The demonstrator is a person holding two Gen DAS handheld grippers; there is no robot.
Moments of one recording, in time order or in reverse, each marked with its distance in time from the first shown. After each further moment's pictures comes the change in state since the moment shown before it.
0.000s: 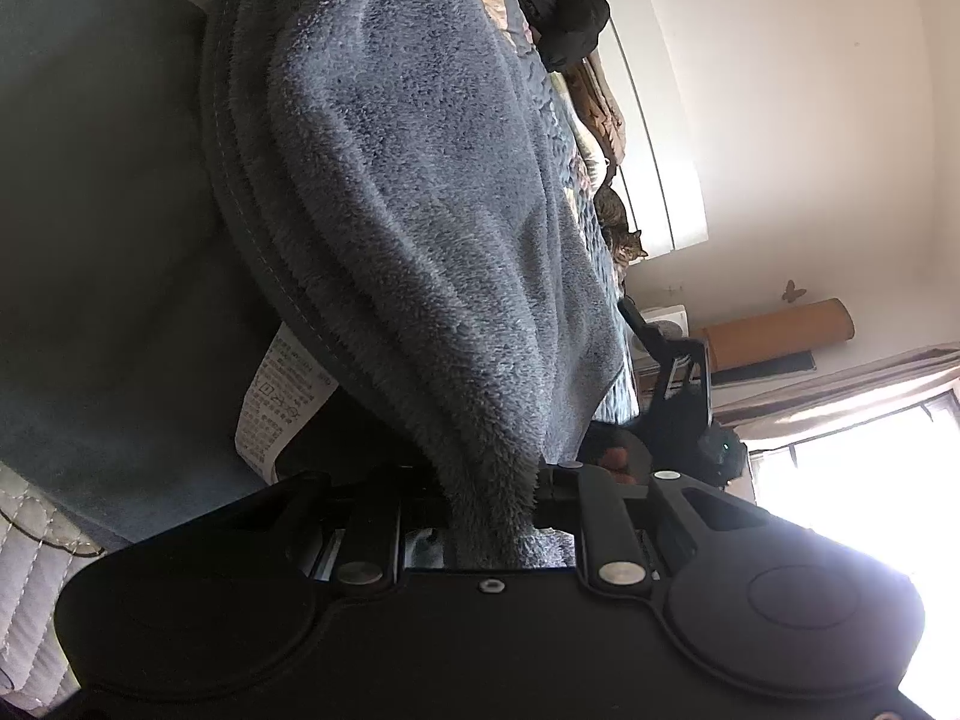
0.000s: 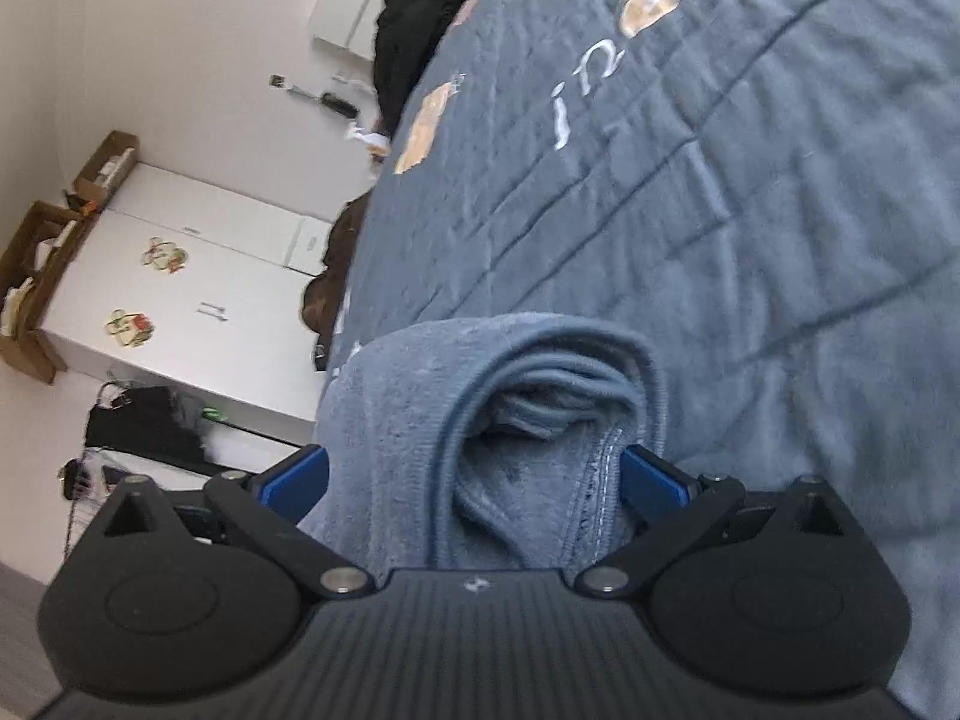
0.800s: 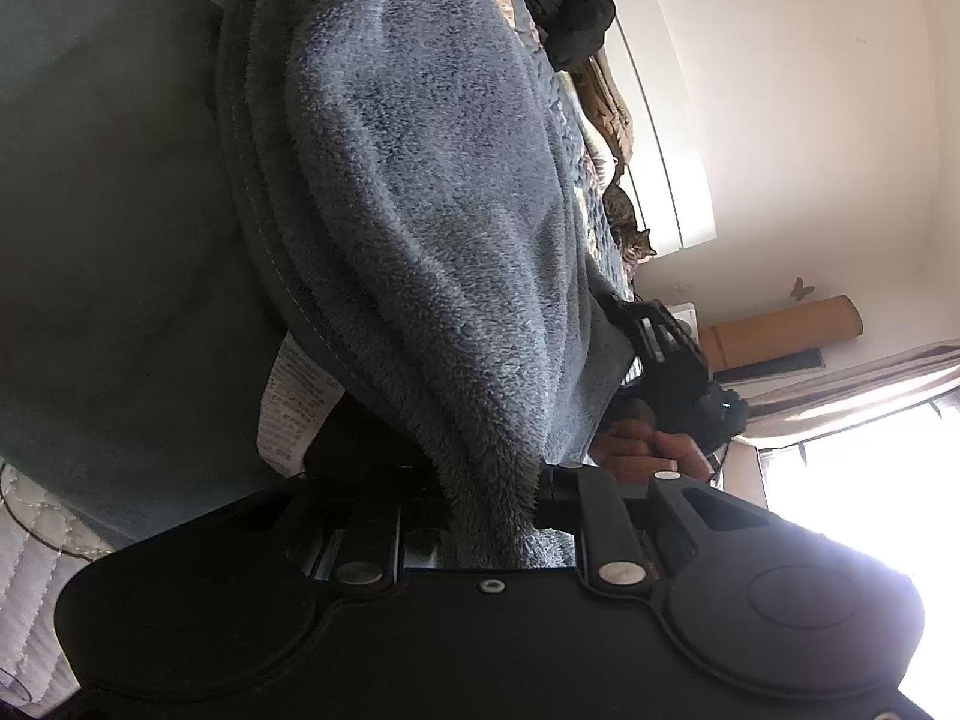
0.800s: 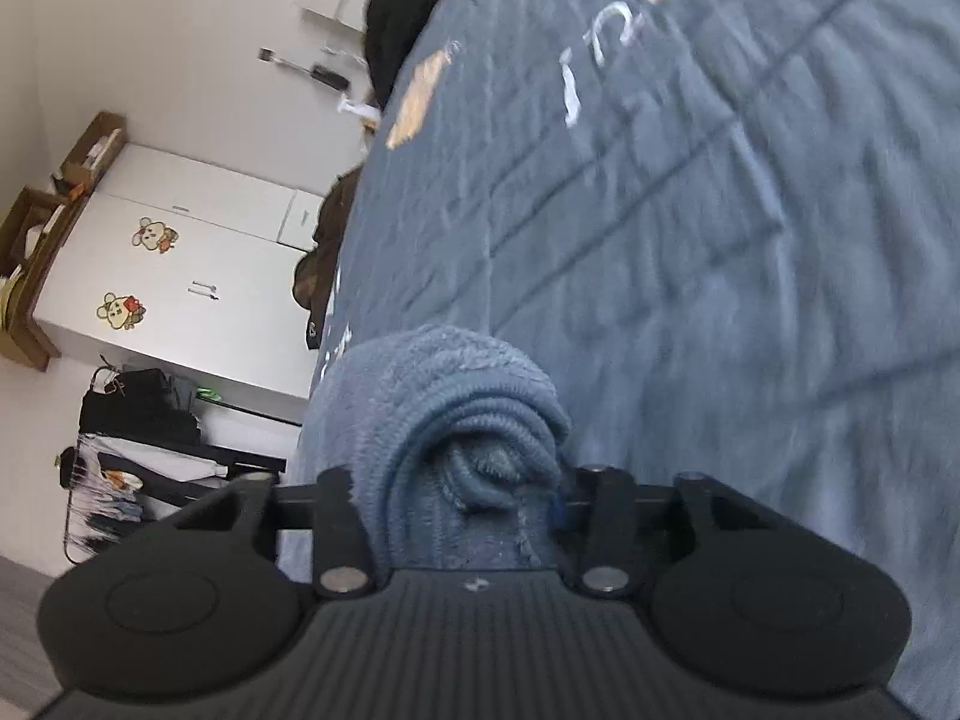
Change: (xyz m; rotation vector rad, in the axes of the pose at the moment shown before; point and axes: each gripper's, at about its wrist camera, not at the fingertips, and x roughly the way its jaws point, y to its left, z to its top) left arm -0.002 0.009 0.001 0.004 0.001 0.020; right arm 0.027 0.004 0.011 0.003 0.073 0.004
